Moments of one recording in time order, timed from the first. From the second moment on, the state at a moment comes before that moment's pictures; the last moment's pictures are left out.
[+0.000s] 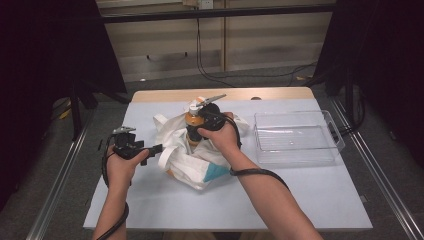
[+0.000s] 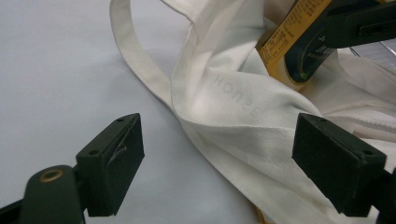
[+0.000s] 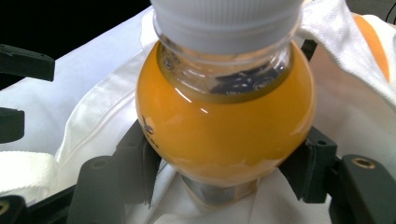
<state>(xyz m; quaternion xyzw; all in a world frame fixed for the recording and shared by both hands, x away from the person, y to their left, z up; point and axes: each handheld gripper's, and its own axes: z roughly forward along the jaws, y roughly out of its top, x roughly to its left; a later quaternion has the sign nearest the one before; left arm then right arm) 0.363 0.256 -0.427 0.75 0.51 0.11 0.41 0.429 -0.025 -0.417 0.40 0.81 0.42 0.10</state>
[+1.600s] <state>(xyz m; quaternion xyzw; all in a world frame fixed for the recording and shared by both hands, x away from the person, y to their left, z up) 0.363 0.252 -0.425 0.76 0.50 0.10 0.41 0.422 -0.058 -0.345 0.39 0.82 0.40 0.07</state>
